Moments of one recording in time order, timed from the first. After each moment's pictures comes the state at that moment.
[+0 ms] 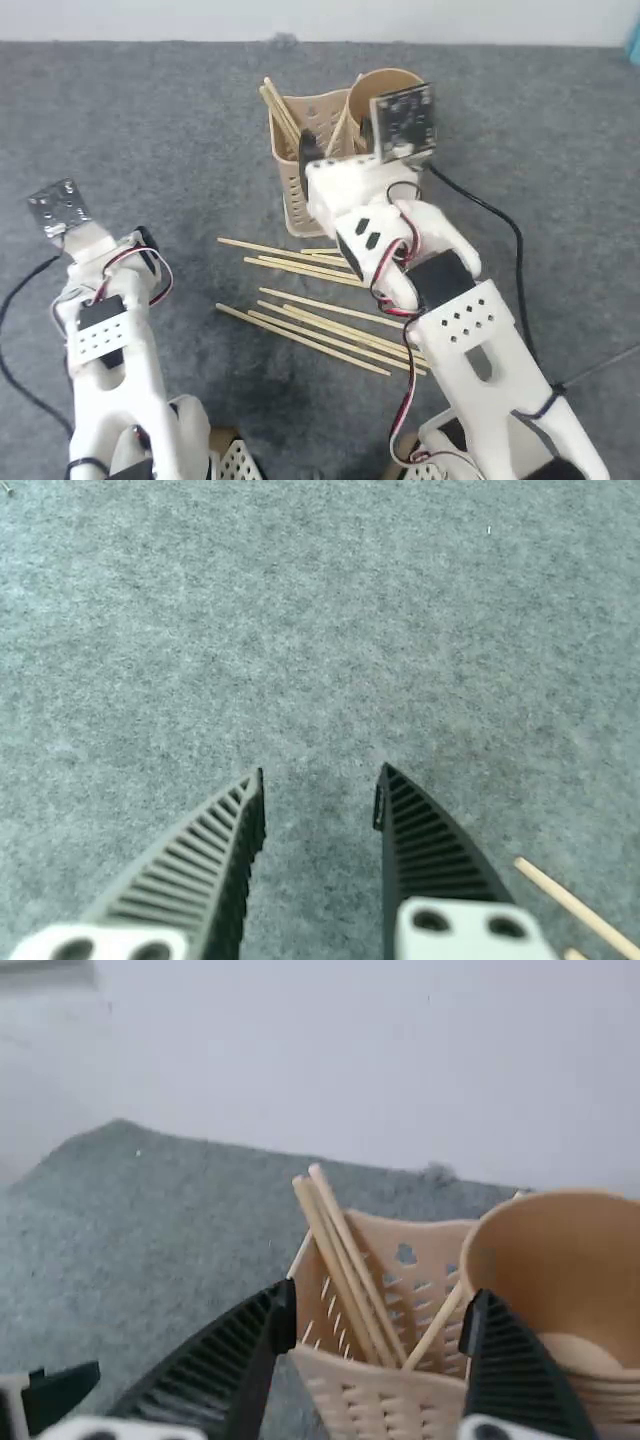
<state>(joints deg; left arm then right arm) -30.9 -35.5 71.0 23.1 10.6 -34.5 -35.5 31.9 31.3 -11.6</state>
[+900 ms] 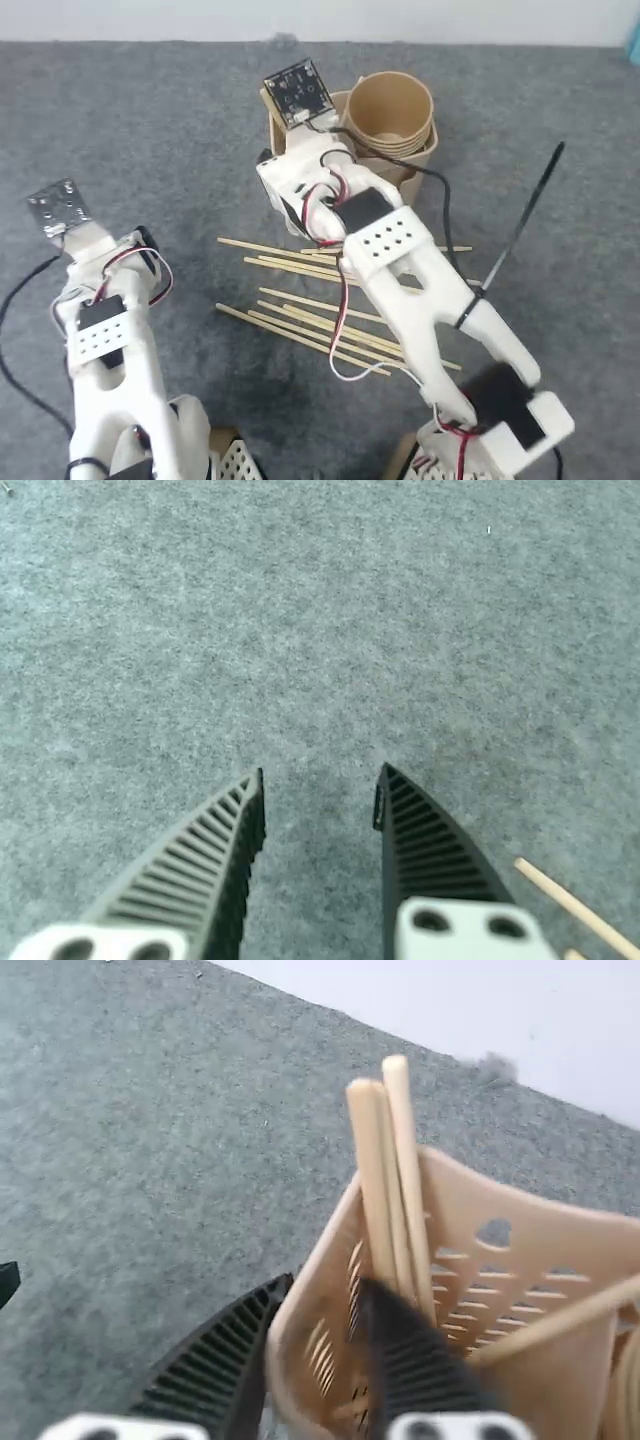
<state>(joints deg) -30.9 -35.5 71.0 23.0 10.6 -37.0 -3.0 12.4 33.6 -1.4</state>
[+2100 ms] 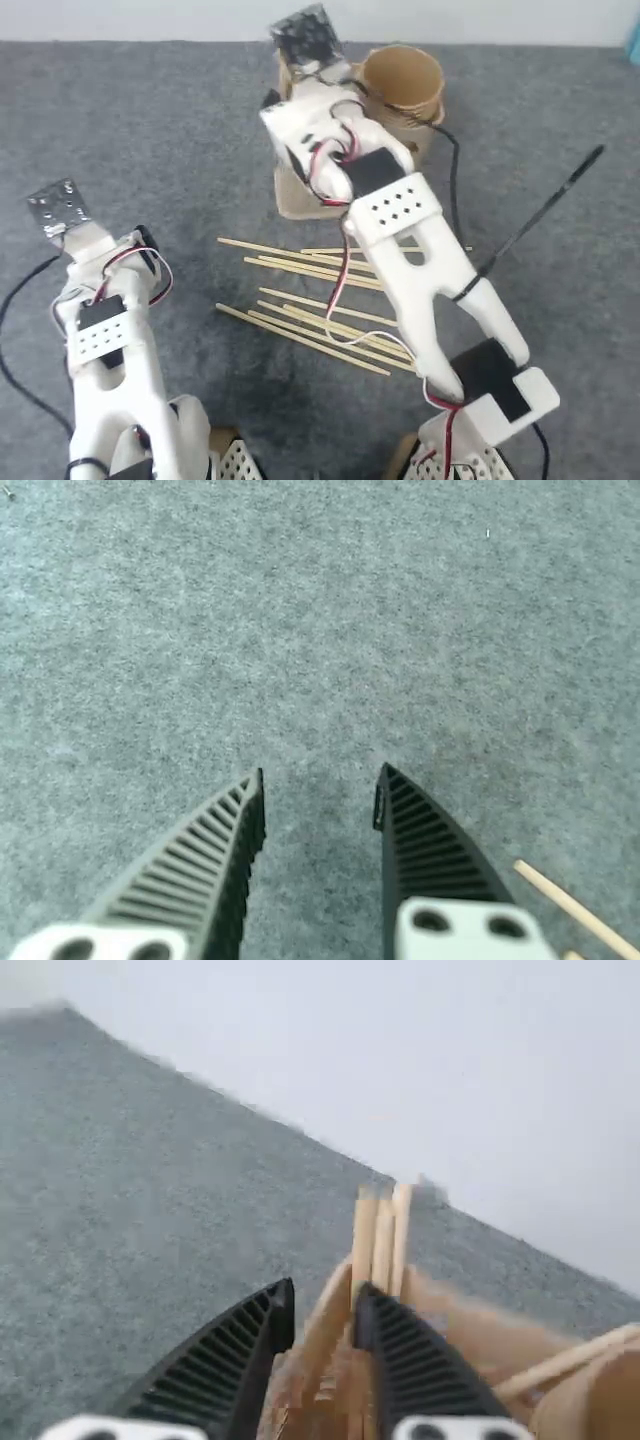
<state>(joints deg) -30.9 -35.5 71.0 22.7 10.6 -34.2 3.7 -9.1 37.8 3.8</state>
